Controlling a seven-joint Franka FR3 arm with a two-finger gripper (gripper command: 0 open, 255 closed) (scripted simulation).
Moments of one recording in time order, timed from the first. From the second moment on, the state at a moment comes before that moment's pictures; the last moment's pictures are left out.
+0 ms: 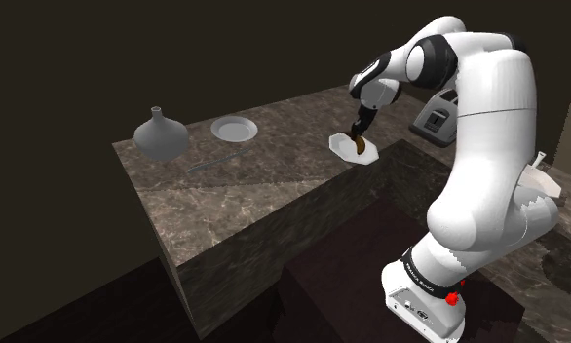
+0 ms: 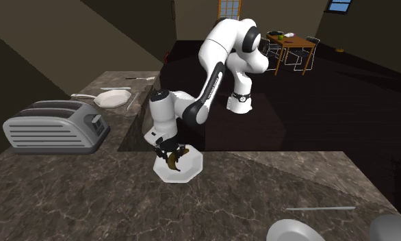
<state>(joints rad) -0.40 0.69 -0.29 -1.70 0.29 2.33 -0.90</state>
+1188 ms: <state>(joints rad) -0.40 0.69 -0.29 -1.69 0.29 2.34 -0.91</state>
